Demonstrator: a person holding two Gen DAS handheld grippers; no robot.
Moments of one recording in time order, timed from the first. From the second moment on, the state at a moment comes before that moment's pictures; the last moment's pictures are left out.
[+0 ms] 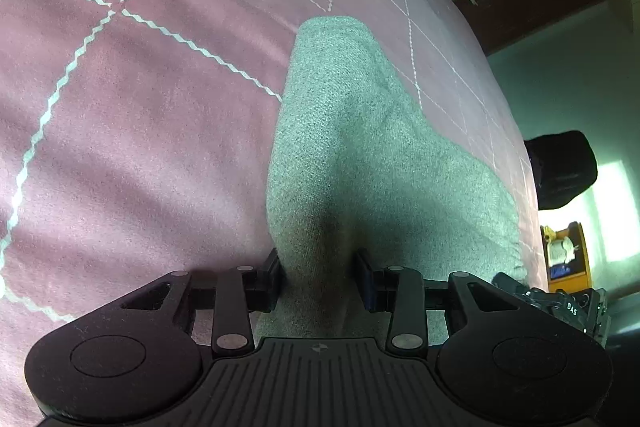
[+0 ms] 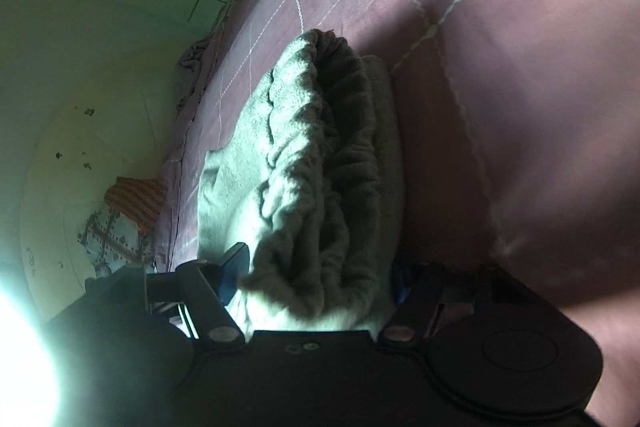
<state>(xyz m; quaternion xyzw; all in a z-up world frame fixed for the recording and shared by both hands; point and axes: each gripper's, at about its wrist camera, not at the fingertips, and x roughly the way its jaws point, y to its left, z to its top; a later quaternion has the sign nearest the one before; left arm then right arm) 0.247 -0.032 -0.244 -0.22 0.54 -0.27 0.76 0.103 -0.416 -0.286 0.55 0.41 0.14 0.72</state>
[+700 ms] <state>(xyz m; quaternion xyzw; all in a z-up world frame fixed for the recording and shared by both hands) 0.188 -0.076 -0.140 -0.11 0.45 -0.24 0.85 0.096 -0.375 -0.201 0.50 0.36 0.10 0.78</state>
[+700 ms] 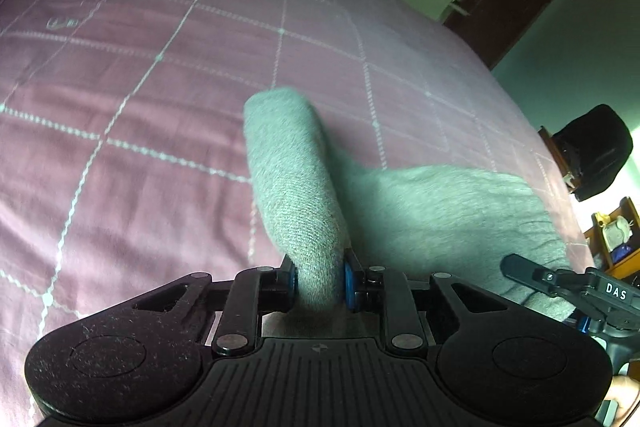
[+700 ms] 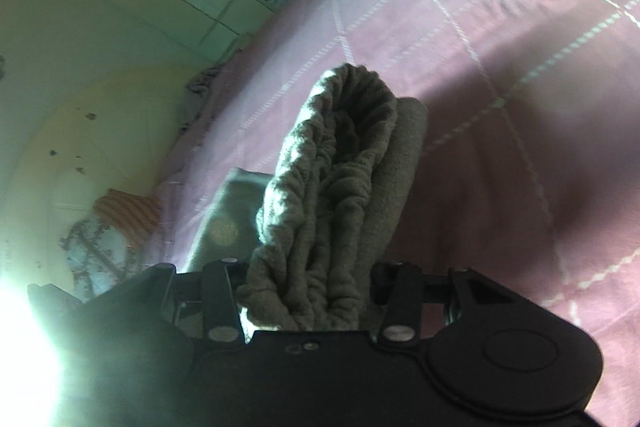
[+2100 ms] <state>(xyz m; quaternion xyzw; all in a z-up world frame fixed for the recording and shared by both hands) 0.352 -0.152 -0.163 0.02 0.41 -0.15 0.90 0.270 -0.409 -0.225 0.47 0.34 0.10 0.81</state>
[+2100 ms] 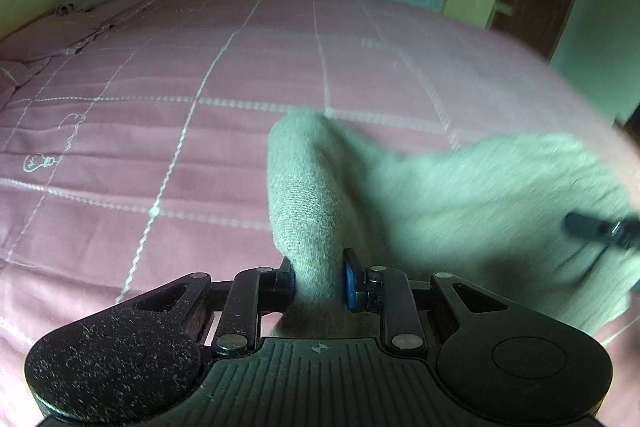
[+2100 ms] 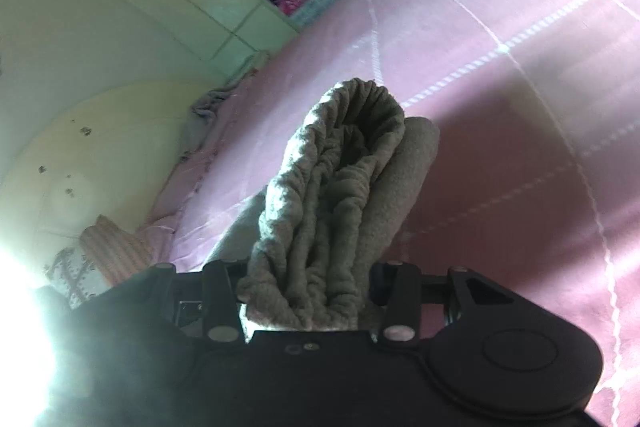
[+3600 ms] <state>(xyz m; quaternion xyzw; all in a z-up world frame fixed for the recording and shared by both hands) 0.269 -0.182 -0.175 0.12 0.46 -0.12 0.87 0.177 -0.304 -0.147 0.17 0.38 -0.03 0.91</state>
